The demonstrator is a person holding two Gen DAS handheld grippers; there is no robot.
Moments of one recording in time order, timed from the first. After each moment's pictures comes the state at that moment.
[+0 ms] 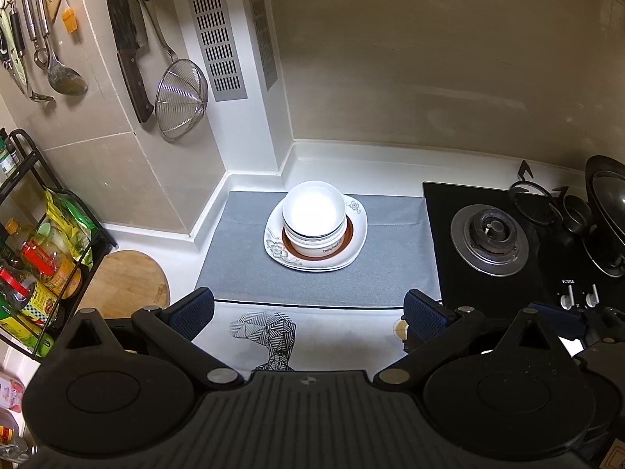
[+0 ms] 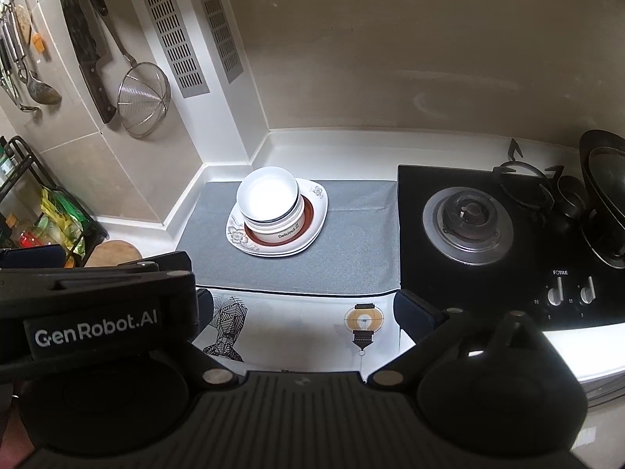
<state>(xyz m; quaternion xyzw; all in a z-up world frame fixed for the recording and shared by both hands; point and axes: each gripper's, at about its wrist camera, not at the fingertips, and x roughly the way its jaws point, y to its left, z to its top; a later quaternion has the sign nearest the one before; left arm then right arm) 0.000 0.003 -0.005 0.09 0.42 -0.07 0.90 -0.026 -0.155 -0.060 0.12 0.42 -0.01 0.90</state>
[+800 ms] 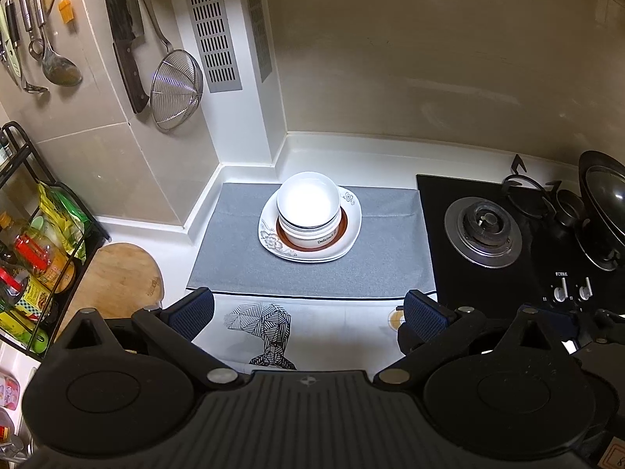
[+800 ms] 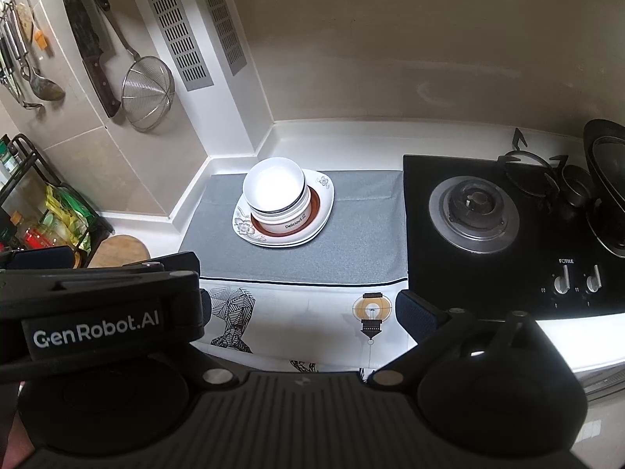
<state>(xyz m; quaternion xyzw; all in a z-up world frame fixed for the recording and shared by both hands) -0.002 0.011 -0.007 0.09 0.43 -0.08 0.90 -0.032 -0.146 -0.063 0.13 0.43 -0.01 0.89</state>
